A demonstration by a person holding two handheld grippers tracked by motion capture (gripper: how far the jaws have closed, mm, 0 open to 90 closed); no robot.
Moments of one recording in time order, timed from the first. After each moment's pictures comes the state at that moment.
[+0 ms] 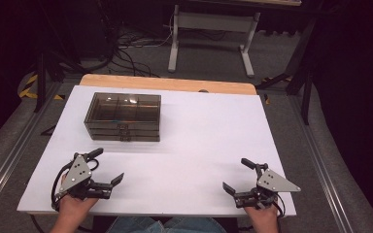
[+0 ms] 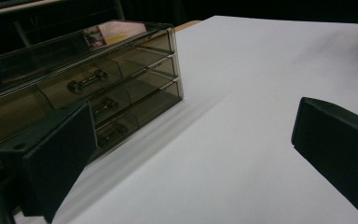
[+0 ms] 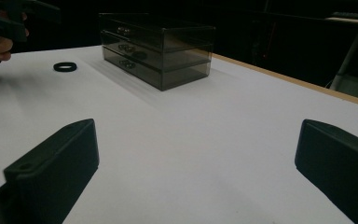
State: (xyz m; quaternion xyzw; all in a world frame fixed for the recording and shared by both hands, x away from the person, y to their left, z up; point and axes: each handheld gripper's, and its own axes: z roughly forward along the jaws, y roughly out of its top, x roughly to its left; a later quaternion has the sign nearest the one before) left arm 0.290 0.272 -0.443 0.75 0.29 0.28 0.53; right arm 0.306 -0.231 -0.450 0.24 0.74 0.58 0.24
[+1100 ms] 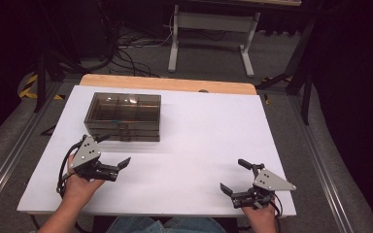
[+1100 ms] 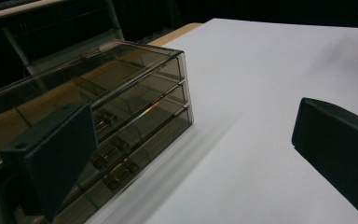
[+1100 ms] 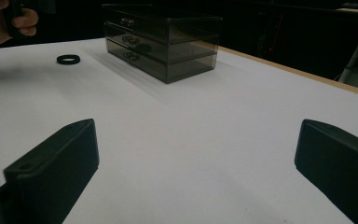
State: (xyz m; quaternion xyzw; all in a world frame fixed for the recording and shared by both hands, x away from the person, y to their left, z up) left arm 0.330 0.261 -0.415 0.77 0.27 0.27 0.51; right arm 0.309 -0.225 -0.455 0.24 0.75 0.57 0.23
